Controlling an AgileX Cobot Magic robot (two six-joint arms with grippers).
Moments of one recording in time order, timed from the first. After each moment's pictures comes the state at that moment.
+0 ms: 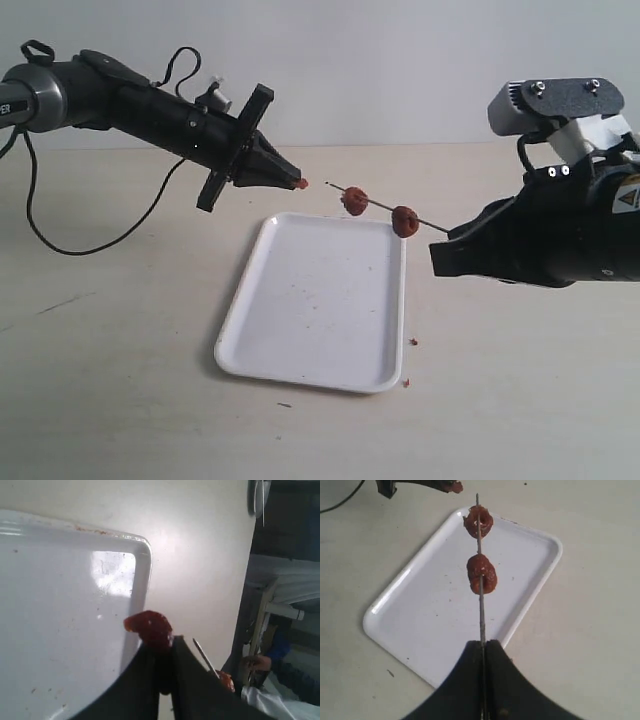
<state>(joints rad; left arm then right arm) -0.23 2.48 -2.05 -1.12 1.22 0.12 0.36 1.21 -0.64 0.30 0.25 -0.12</state>
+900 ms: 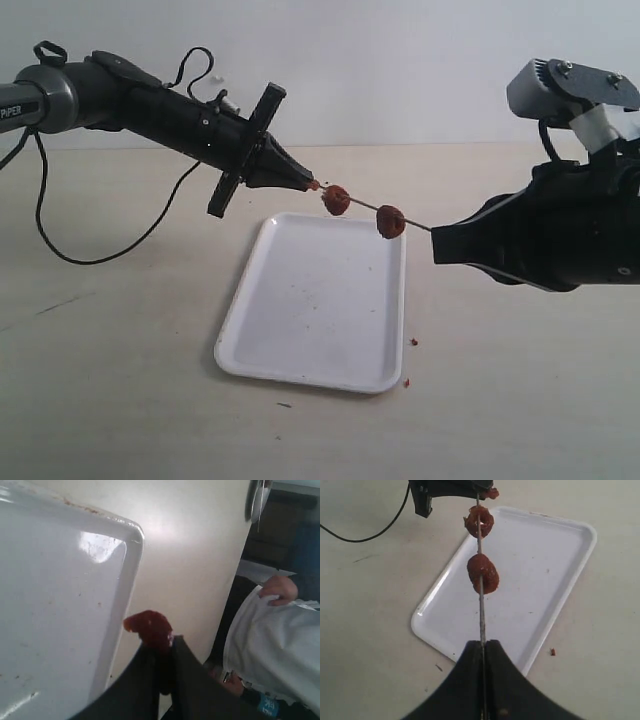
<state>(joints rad) -0.25 2.48 -2.05 -1.13 1.22 -0.02 0.36 1.15 -0.64 0.57 0.33 -0.26</state>
